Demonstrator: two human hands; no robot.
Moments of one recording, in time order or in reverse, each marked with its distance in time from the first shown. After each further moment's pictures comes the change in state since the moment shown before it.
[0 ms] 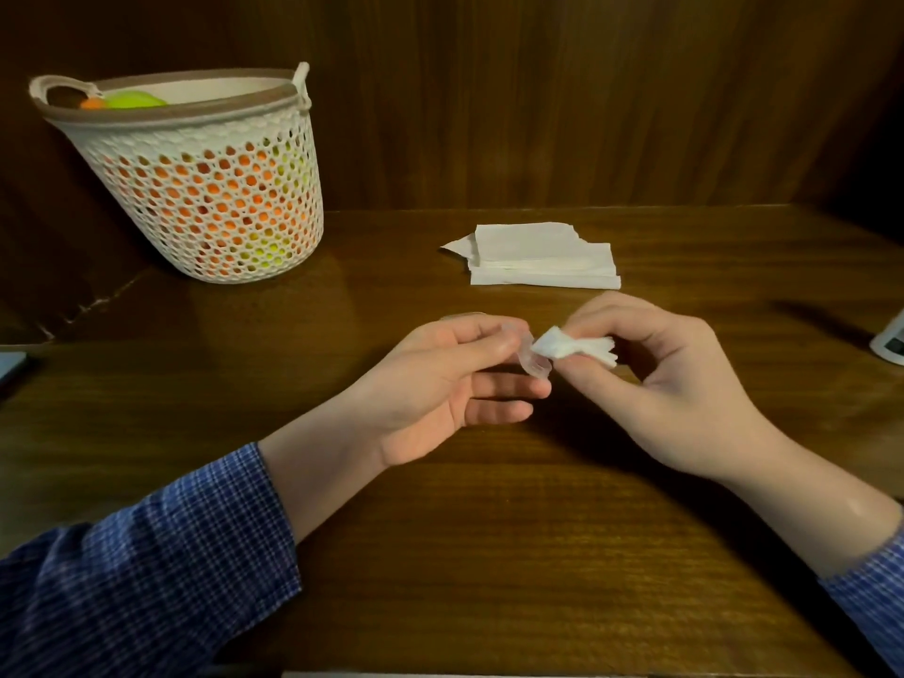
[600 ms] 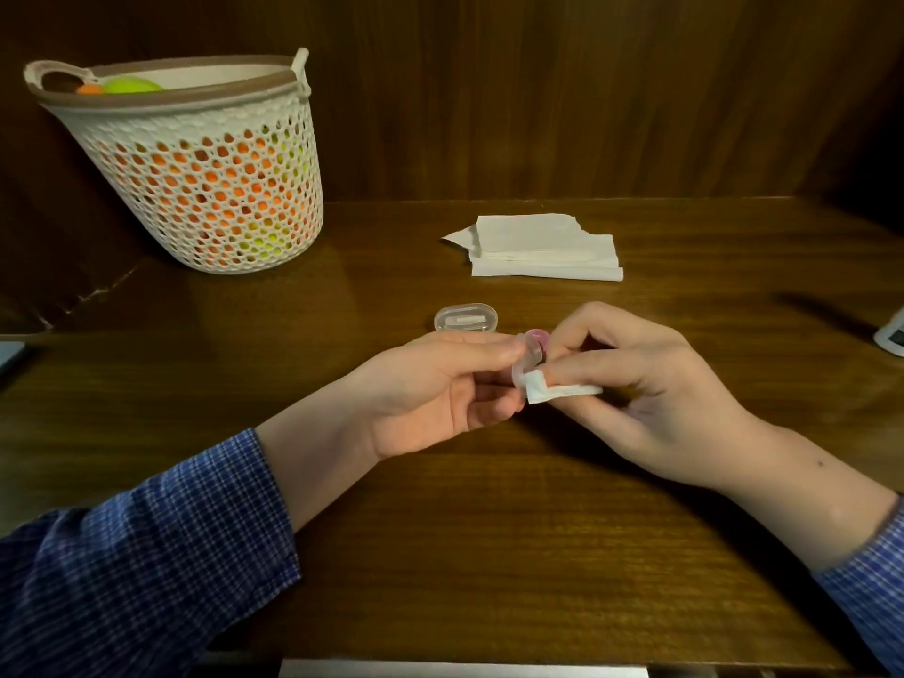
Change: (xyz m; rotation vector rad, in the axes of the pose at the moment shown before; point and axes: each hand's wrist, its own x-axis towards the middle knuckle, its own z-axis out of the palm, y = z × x) left_hand 0.000 -0.003 -0.006 -0.029 -0.102 -0.147; right_hand -0.003 0.005 0.002 -0.150 -0.194 -0.269
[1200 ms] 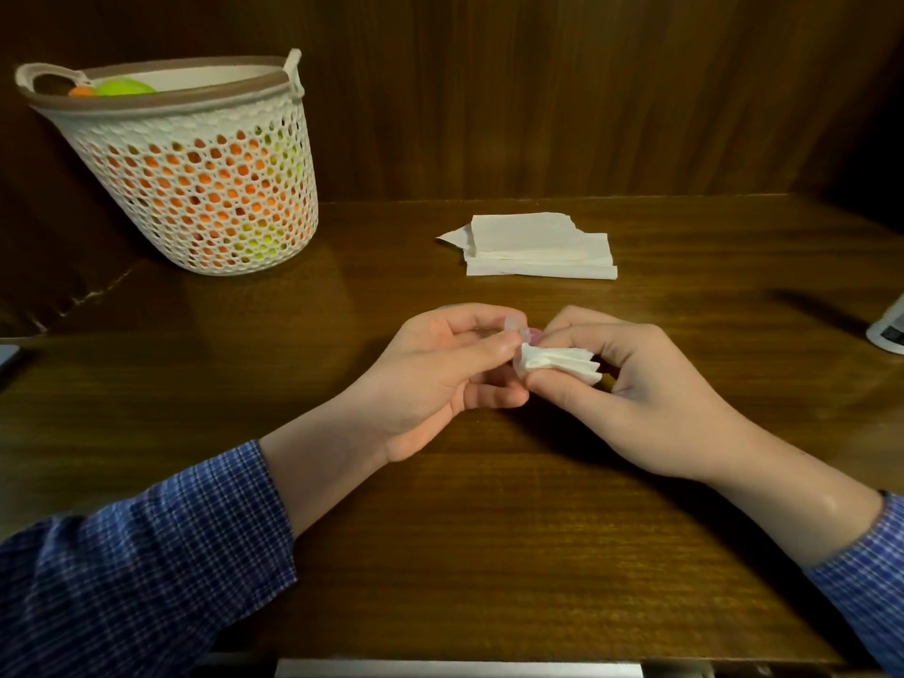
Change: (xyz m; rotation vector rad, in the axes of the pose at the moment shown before) left_hand 0.003 -0.007 0.004 0.136 0.159 0.264; right_hand 0.004 -0.007 0.005 0.211 -0.008 0.368
